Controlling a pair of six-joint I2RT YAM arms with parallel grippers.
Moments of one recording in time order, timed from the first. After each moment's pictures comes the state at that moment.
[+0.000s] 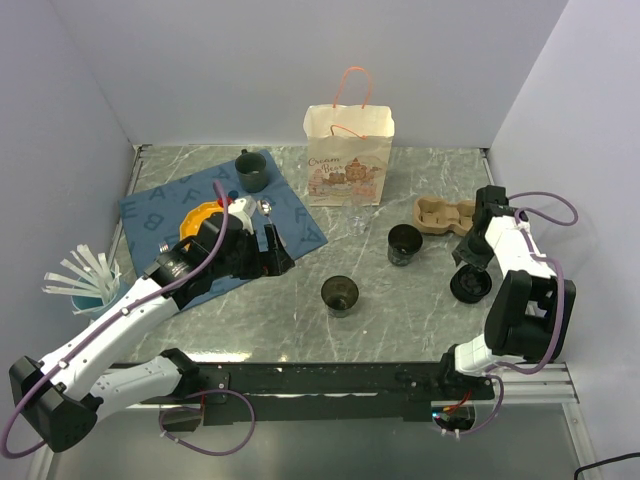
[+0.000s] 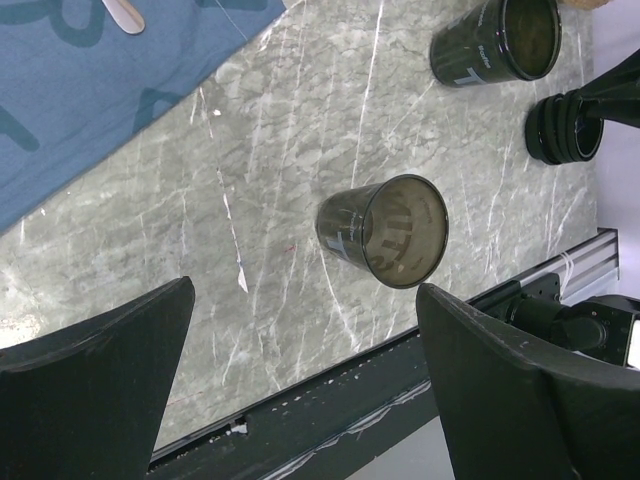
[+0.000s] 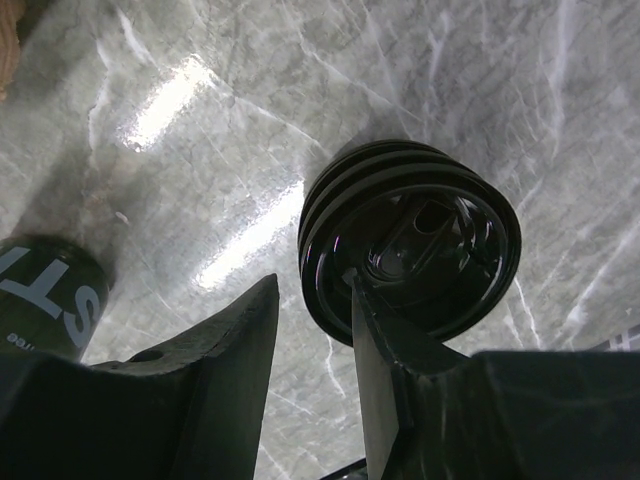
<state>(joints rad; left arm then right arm) -0.66 1.00 0.95 -0.59 0.03 -0.69 -0.21 1.48 1.07 -0.88 0.17 0.52</state>
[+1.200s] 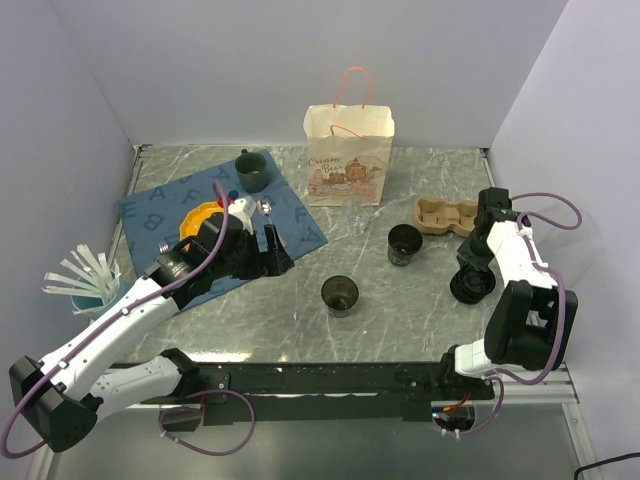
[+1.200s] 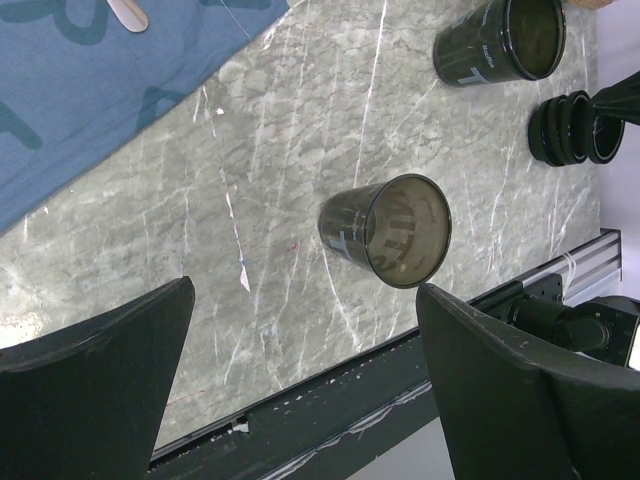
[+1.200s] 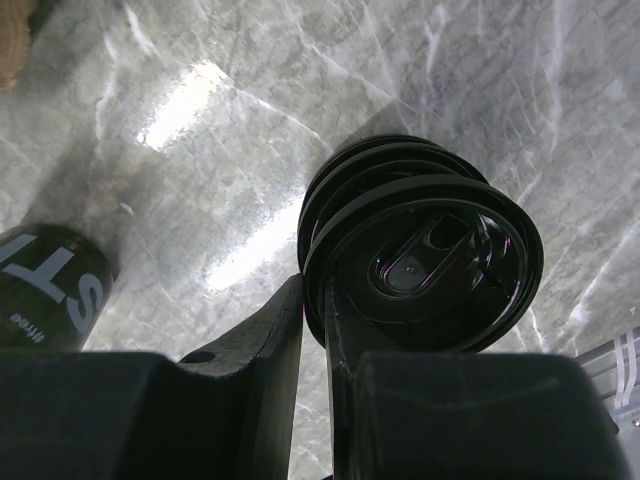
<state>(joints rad) -0.66 1.00 0.95 -0.60 0.03 -0.69 -0.22 1.43 1.03 -0.86 0.16 0.52</state>
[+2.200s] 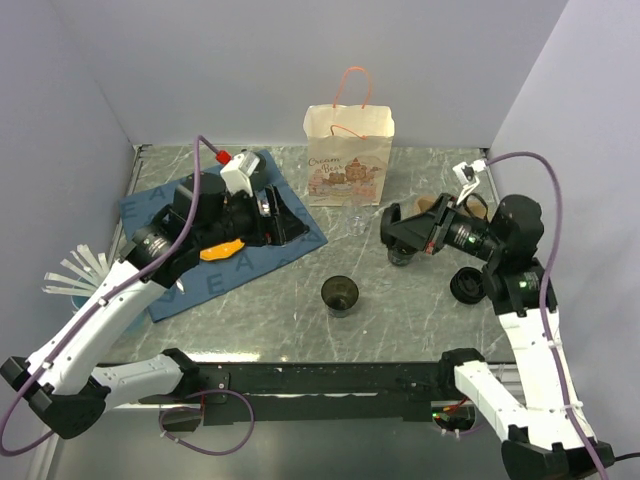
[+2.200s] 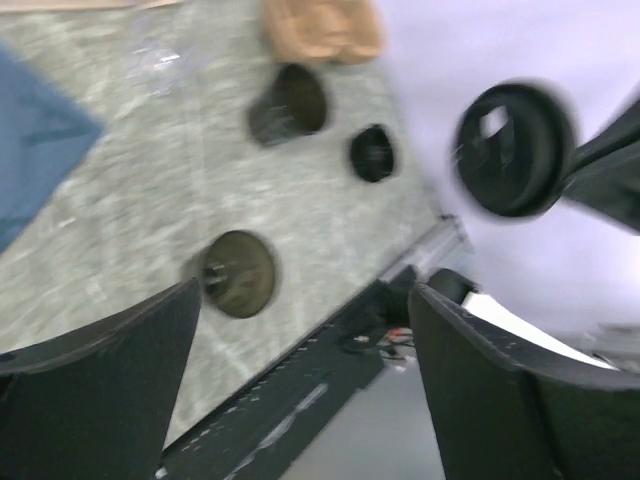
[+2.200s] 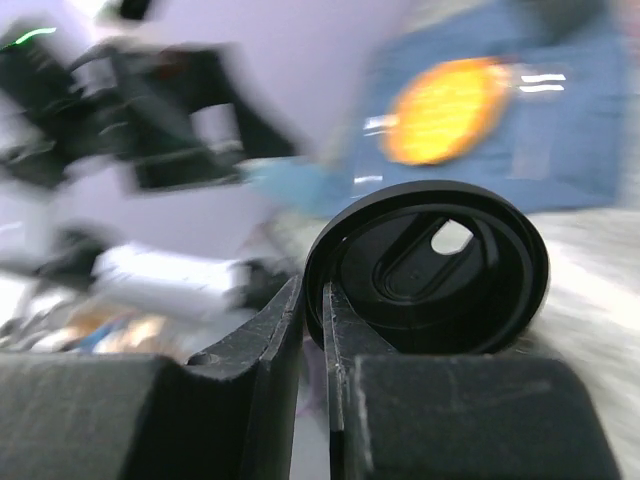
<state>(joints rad) -0.66 1.09 1.31 -0.63 0.22 -0.67 0.11 0.82 1.07 -0.42 -0.85 0.65</state>
